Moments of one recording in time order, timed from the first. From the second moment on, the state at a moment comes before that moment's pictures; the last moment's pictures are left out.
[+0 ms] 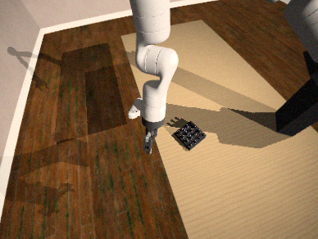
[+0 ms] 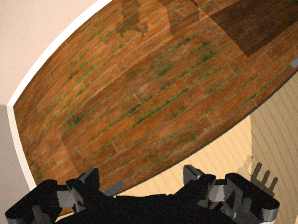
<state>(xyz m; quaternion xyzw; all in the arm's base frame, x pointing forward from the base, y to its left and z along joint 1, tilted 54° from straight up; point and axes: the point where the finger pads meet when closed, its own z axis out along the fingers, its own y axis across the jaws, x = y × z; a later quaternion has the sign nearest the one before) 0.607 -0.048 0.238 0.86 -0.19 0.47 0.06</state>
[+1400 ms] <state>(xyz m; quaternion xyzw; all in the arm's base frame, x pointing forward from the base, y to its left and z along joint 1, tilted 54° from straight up) 0.587 -0.048 0.192 0.84 -0.27 0.46 0.04</state>
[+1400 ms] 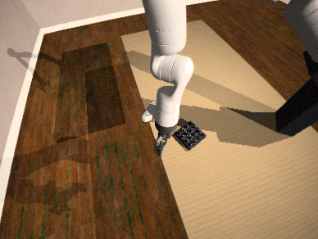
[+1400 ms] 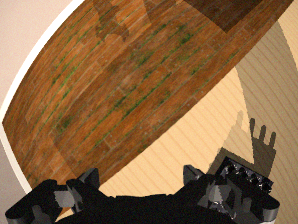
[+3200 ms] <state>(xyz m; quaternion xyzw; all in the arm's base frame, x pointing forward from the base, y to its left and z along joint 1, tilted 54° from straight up) 0.558 -0.058 0.146 0.81 -0.36 0.45 0.03</state>
